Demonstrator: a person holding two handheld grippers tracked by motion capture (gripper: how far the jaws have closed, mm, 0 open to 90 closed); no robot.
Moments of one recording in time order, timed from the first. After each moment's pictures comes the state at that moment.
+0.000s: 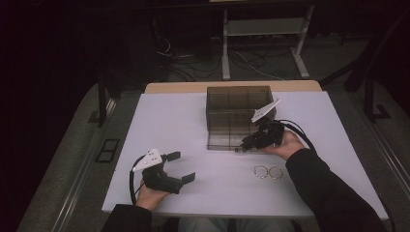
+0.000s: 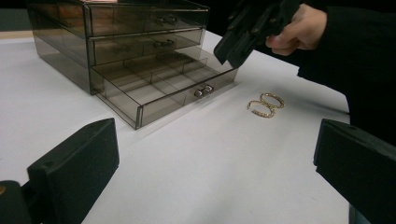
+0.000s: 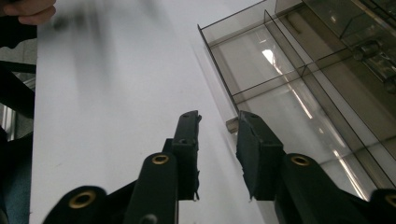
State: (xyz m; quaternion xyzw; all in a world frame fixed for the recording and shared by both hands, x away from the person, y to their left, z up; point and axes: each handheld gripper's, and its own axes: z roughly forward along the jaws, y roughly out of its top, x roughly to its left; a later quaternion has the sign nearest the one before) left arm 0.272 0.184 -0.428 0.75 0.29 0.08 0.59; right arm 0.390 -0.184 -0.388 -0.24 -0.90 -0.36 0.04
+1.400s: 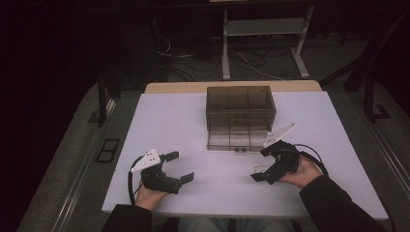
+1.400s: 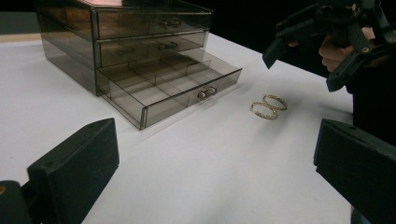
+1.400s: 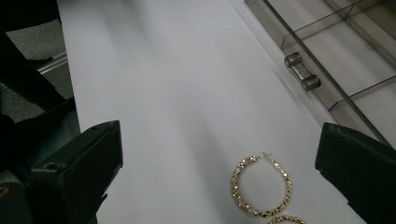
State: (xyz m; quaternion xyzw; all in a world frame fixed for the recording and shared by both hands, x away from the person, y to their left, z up) left arm 0.270 0.187 -0.426 0.74 0.29 0.09 0.59; right arm 0.308 -0.199 -0.388 -0.26 -0.90 -0.35 0.01
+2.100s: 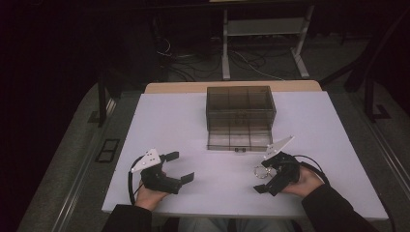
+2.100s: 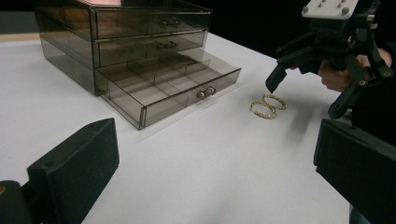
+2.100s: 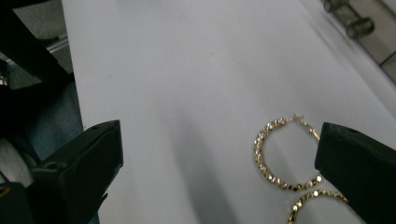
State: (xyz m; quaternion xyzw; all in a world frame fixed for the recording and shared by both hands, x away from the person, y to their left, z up) left arm 0.270 0.187 -0.426 0.75 0.29 0.09 0.59; right arm 0.295 -0.204 -0.419 -0.25 -0.91 -0.32 0.03
